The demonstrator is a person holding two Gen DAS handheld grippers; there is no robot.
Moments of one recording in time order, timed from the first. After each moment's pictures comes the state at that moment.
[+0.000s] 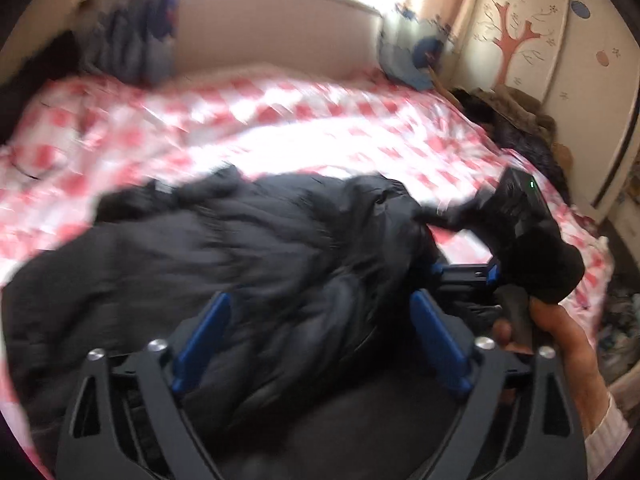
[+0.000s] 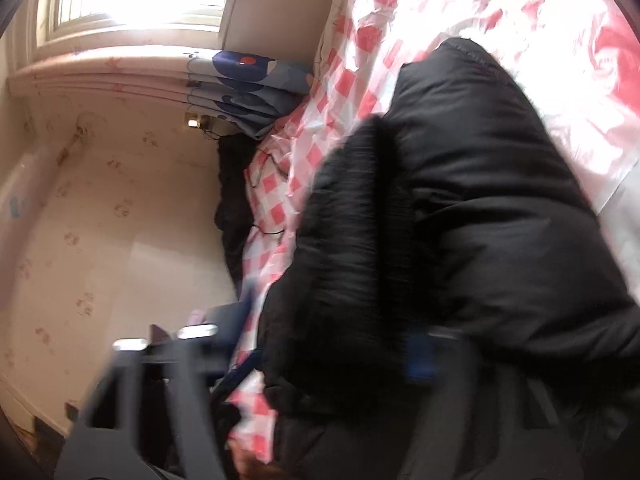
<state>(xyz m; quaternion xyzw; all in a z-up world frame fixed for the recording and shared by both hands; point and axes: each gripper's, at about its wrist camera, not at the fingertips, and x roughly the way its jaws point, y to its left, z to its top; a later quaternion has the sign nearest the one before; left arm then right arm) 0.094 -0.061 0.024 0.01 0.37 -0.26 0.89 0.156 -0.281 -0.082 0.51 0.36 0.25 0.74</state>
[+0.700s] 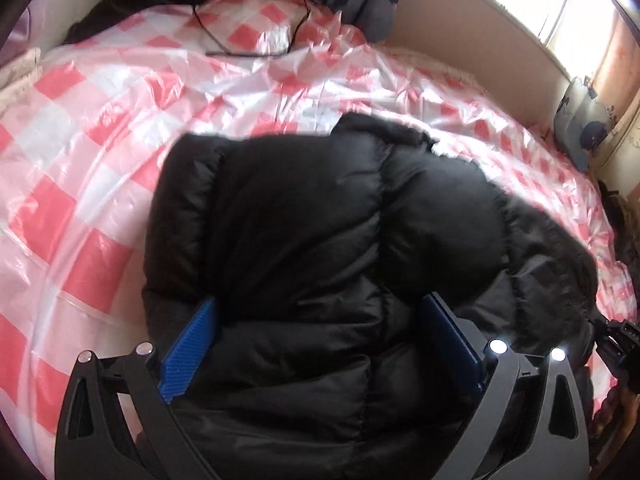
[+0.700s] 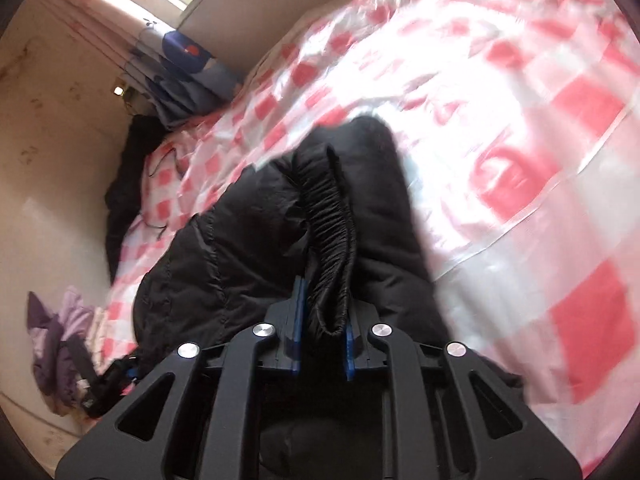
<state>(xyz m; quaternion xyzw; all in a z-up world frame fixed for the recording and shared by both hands) 0.139 0.105 -0.051 -0.13 0.43 -0.02 0.89 0.135 -0.302 -0.063 0.32 0.41 0.08 0.85</state>
